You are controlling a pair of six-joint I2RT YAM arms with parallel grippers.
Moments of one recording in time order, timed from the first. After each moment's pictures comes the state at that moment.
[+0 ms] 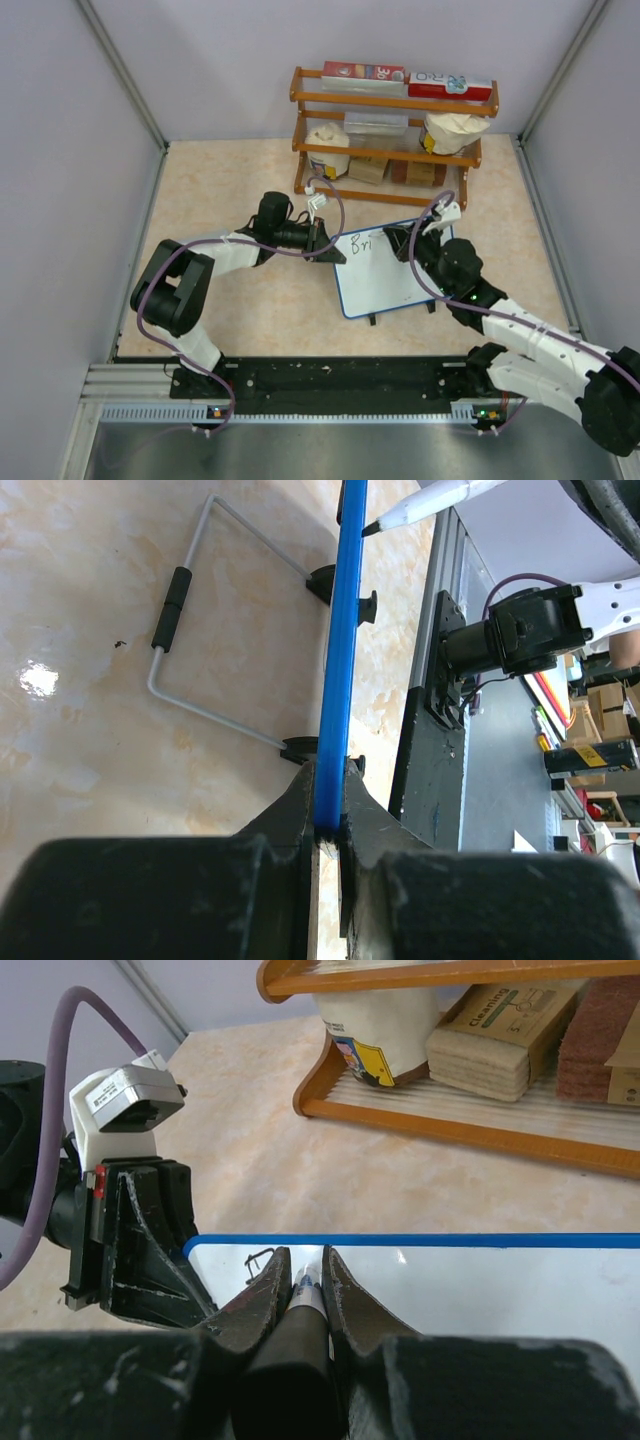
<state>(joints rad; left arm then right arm) -0.45 1.69 0.87 0.27 1.03 -0.38 0.65 0.93 0.45 0.43 0.16 0.41</state>
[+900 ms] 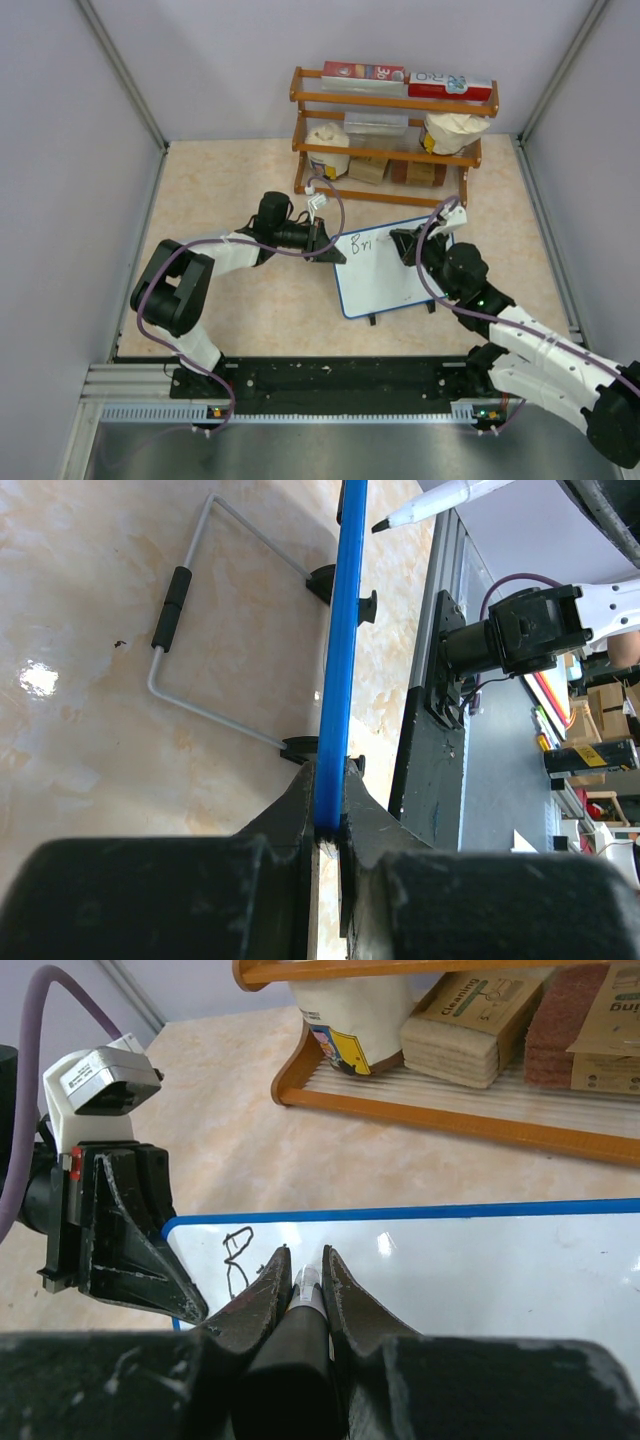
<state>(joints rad) -0.45 1.69 0.87 0.27 1.03 -0.38 0.65 0.83 0.44 0.33 0.20 0.39</state>
